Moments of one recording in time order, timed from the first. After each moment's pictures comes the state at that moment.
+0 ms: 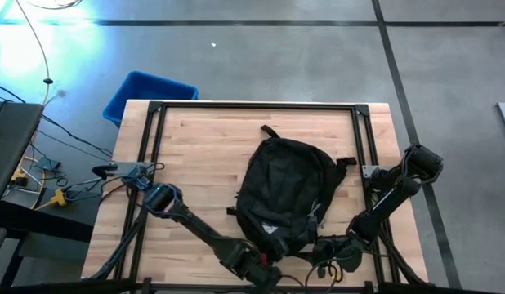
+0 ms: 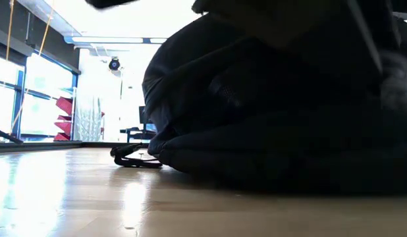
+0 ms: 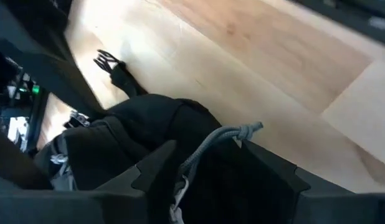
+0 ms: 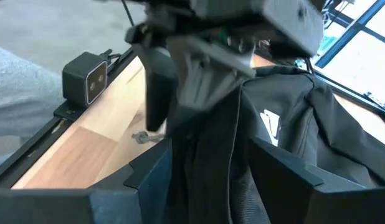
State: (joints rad) left arm -0.59 2.43 2.15 -0.74 -0.49 0.55; right arm 0.91 1.66 0.75 0.37 0.76 0.00
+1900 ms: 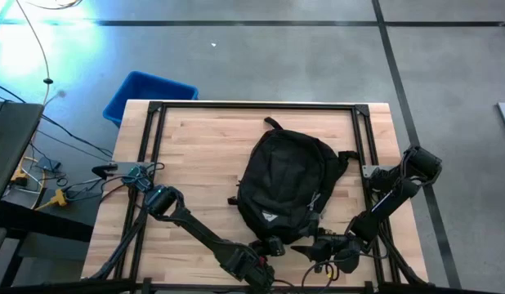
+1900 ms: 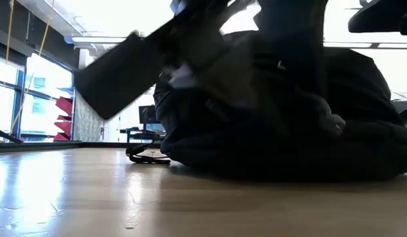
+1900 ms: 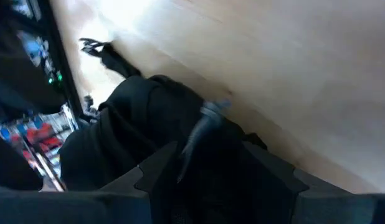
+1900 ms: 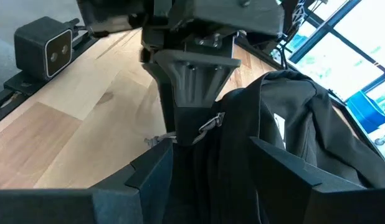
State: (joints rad) left arm -0.62 2.46 2.07 -0.80 -0.75 0.83; right arm 0.91 1.68 0.75 0.32 0.86 -0.02
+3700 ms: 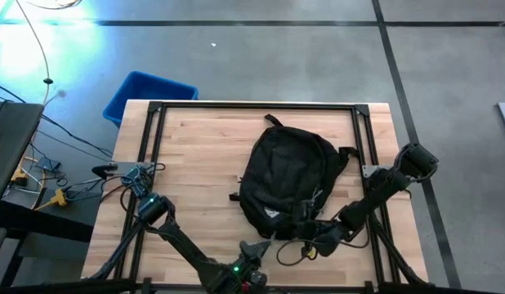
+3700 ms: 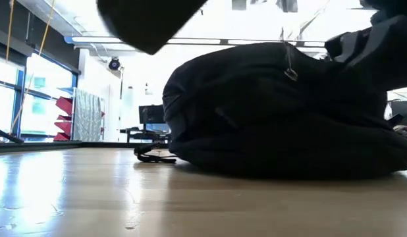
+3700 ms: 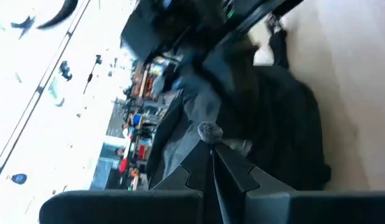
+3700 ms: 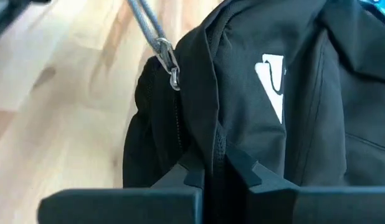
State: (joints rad) left arm -0.77 2.46 2.03 -0.72 -1.42 0.06; right arm 0.74 1.68 0.75 0.12 0.70 0.31
